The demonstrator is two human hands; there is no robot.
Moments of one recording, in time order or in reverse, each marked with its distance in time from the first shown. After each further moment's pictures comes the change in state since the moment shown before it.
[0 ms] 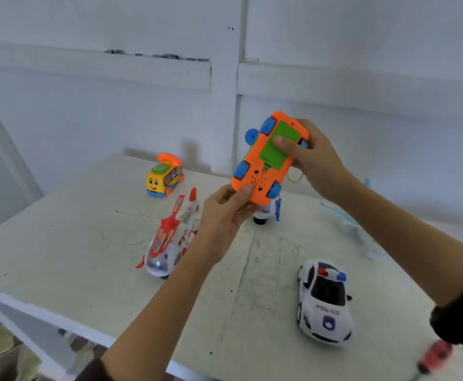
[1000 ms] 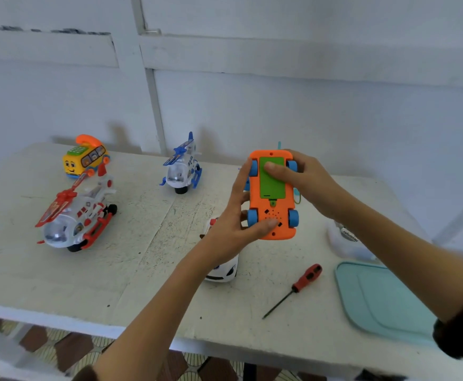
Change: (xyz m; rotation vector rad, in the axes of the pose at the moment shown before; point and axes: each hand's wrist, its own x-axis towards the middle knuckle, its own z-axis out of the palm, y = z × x) left_hand -0.071 -0.092 0.164 0.421 -0.432 0.038; right_hand -0.151 0.016 -0.157 -0.185 -0.009 0.180
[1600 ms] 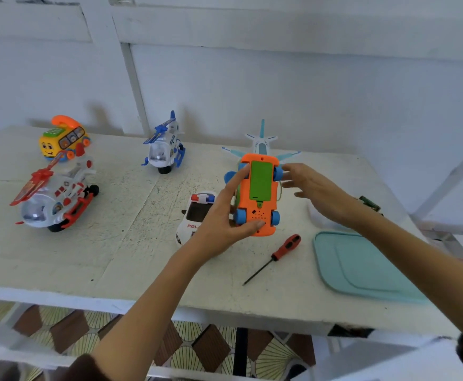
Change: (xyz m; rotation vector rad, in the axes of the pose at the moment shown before) left_hand -0.018 -0.035 0.022 0.155 0.004 -0.021; right_hand -0.060 0.051 -0.035 -0.335 -0.062 0.165
